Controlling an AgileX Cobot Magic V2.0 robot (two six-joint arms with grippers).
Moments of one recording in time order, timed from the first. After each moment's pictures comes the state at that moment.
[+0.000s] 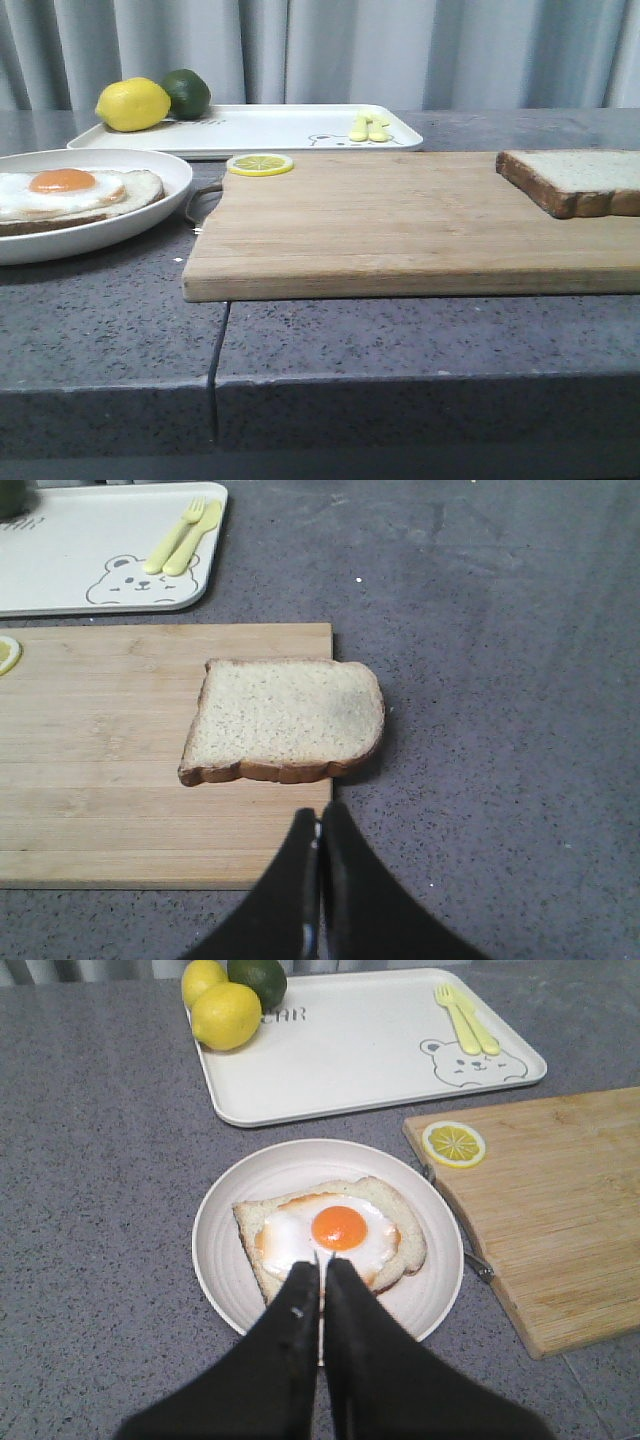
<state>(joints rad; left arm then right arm) -0.10 0.59 -0.91 -0.23 0.91 0.06 0.11 0.44 -0.74 0.01 0.81 0.10</state>
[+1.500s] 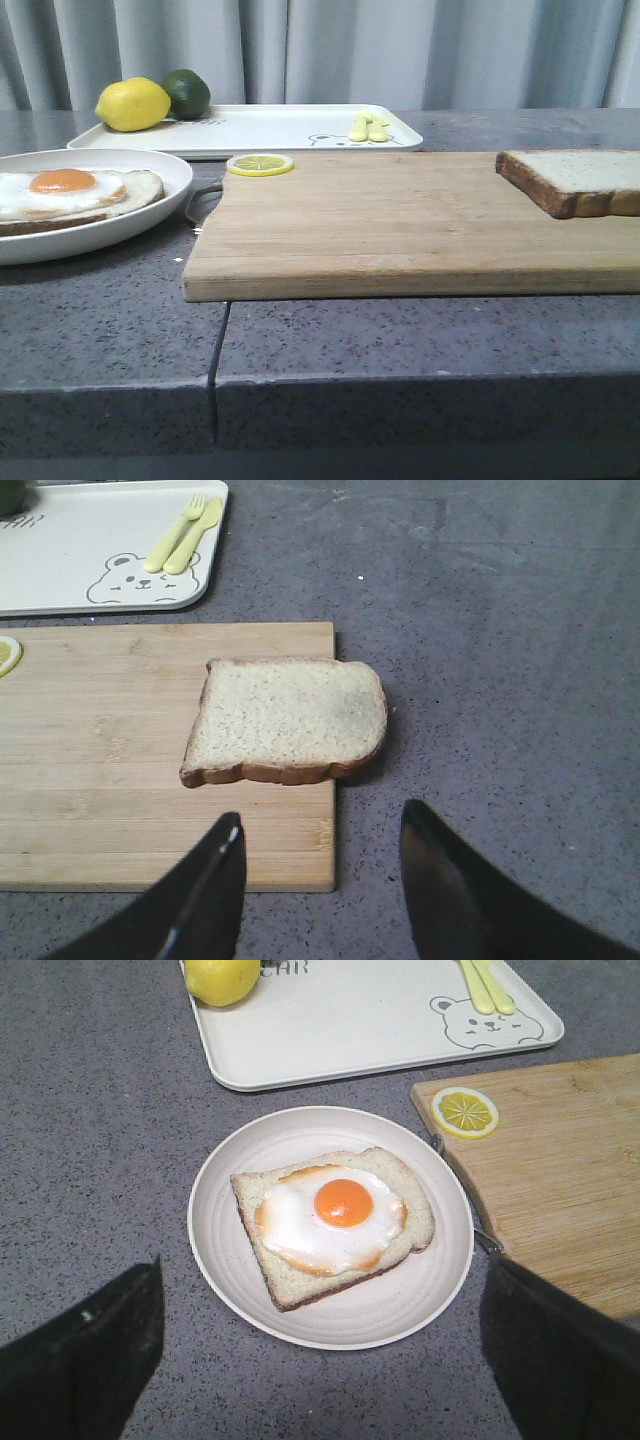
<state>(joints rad) -0.10 0.65 -0.91 -0.23 0.92 0.06 0.11 0.45 -0.74 0.02 0.80 0.10</state>
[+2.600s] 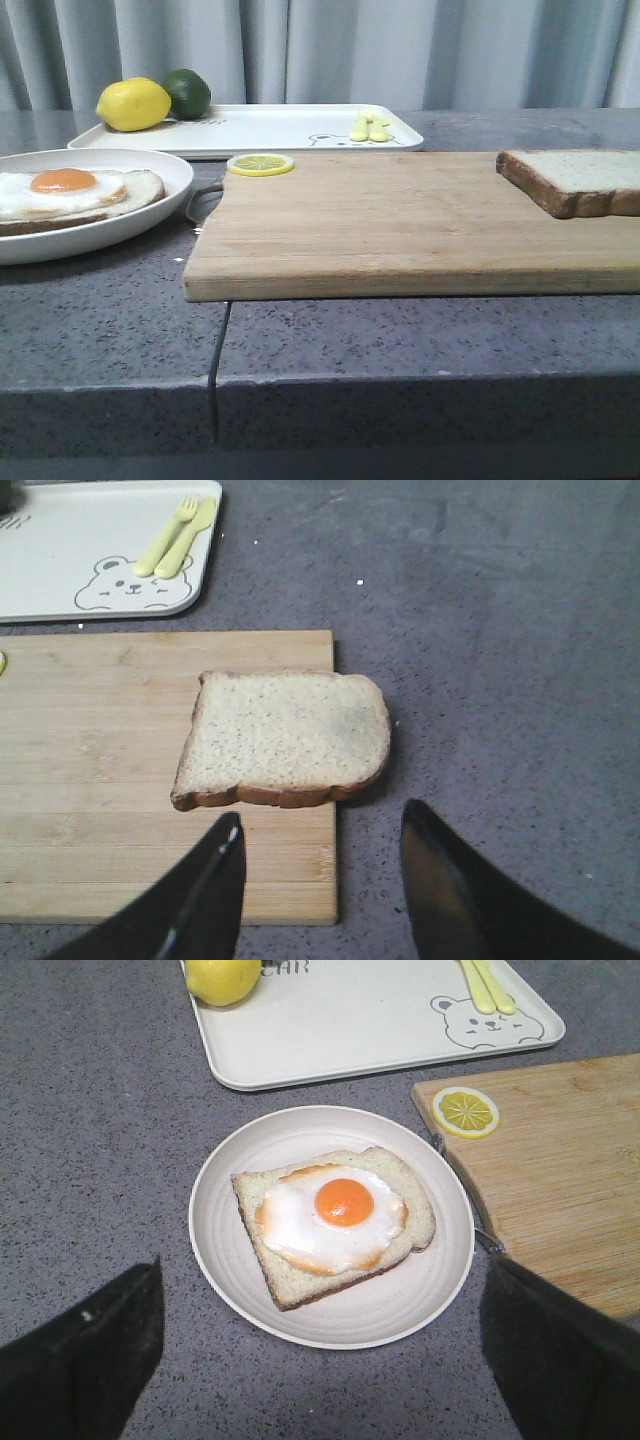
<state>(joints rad) -0.10 0.65 -0.91 -0.23 0.92 0.06 0.07 0.56 -0.74 0.06 0.72 0.05</state>
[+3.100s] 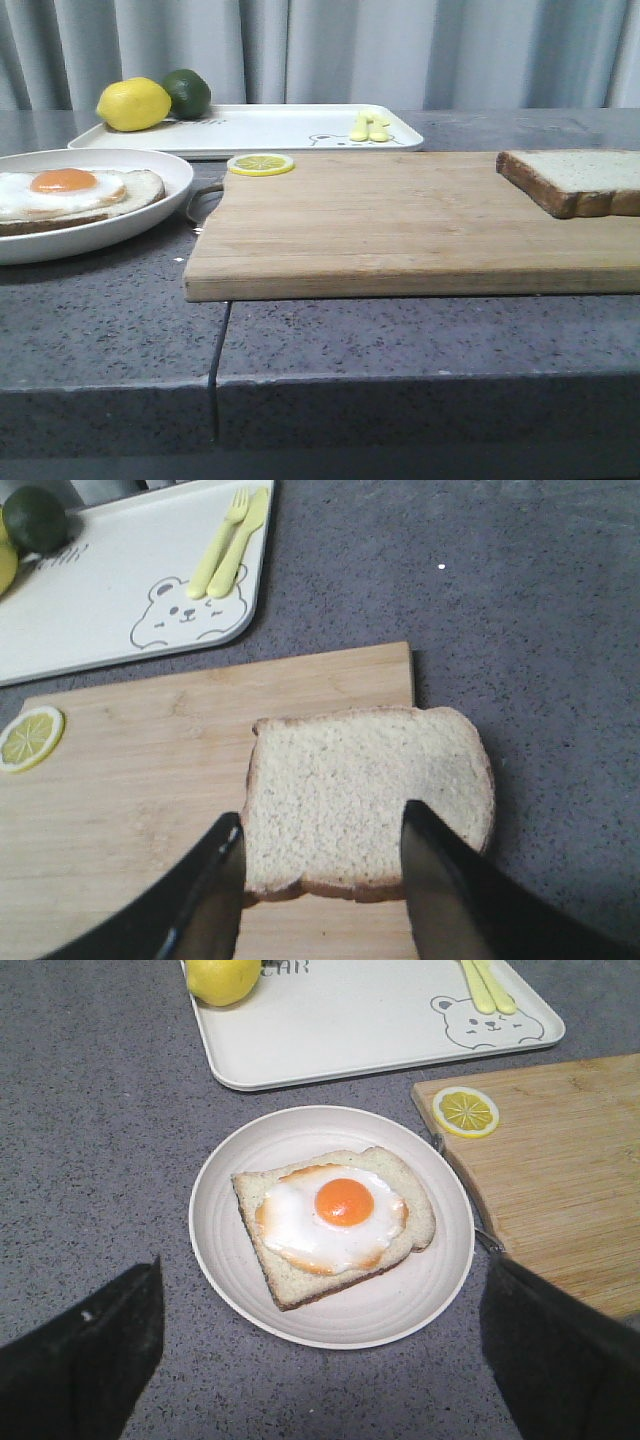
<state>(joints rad) -0.10 0.65 -0.91 -0.23 0.92 0.06 -0.23 0.87 -0.74 0.80 0.62 -0.54</state>
